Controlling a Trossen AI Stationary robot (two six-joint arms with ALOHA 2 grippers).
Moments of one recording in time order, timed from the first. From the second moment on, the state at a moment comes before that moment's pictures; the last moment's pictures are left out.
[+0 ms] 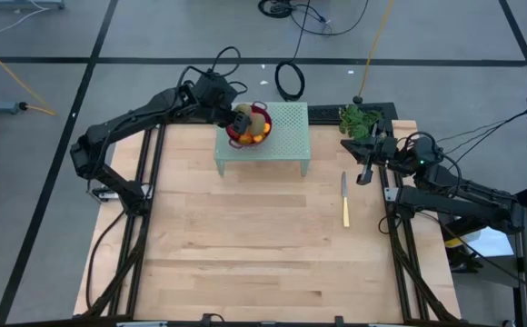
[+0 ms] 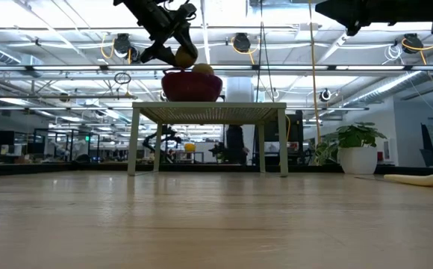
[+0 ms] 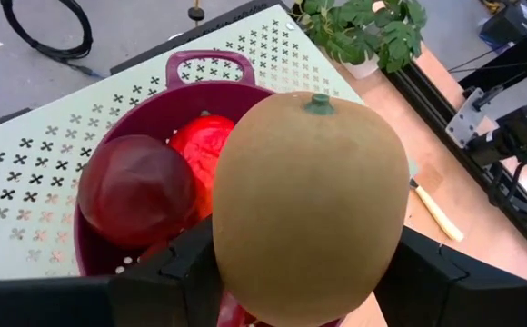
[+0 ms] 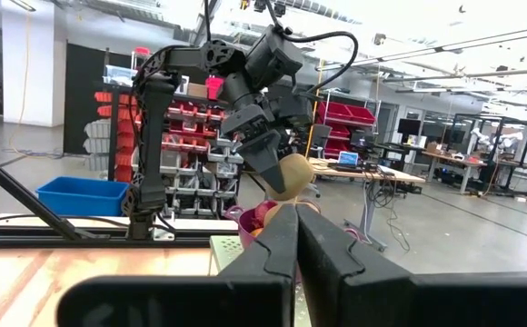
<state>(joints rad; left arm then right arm) 0.54 1.53 1.54 -0.74 0.11 -0.45 -0.42 0.49 0.47 0.25 -0.16 -0.12</state>
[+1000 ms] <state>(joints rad) 0.54 1.53 1.54 -0.76 0.10 -0.45 -0.42 0.49 0.47 0.25 -0.16 -0.12</state>
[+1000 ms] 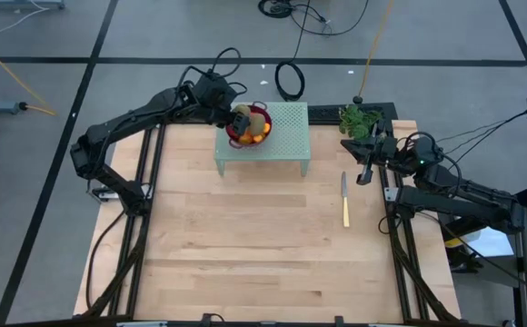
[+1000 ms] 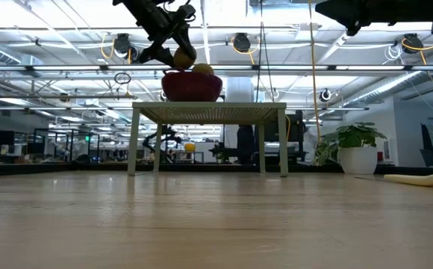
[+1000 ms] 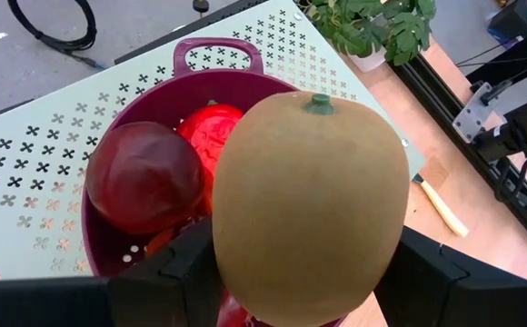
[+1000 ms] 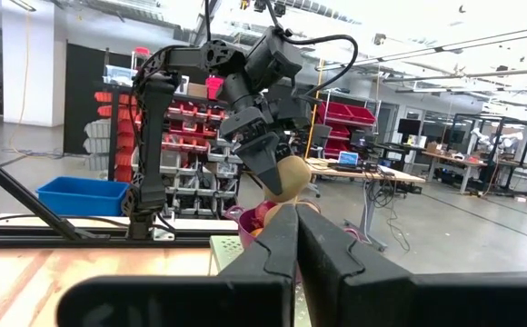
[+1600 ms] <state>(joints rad) 0.54 1.53 1.54 -0.76 0.10 -0.43 -0.42 0.49 0.47 0.26 -0.16 -0.12</state>
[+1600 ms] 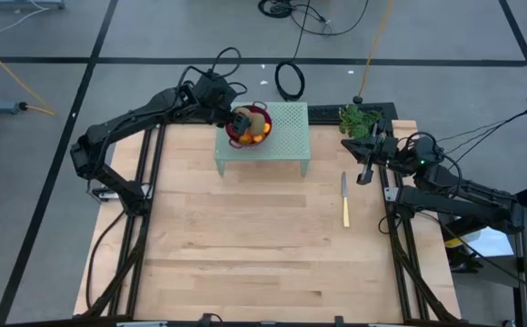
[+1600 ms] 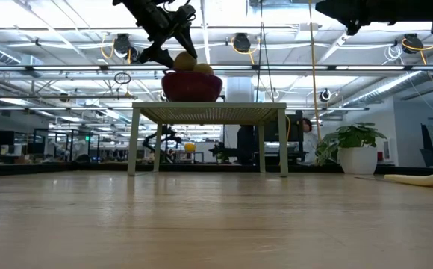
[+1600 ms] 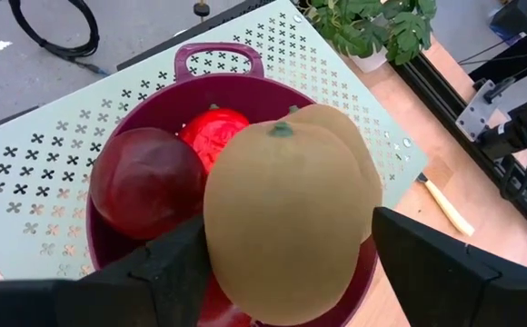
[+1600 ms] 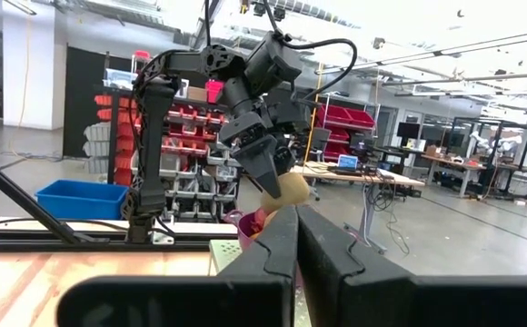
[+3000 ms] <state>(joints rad) 0.58 1.50 1.54 -0.74 0.11 -0.37 -0.42 0.49 0.47 0.26 -0.16 -0.12</state>
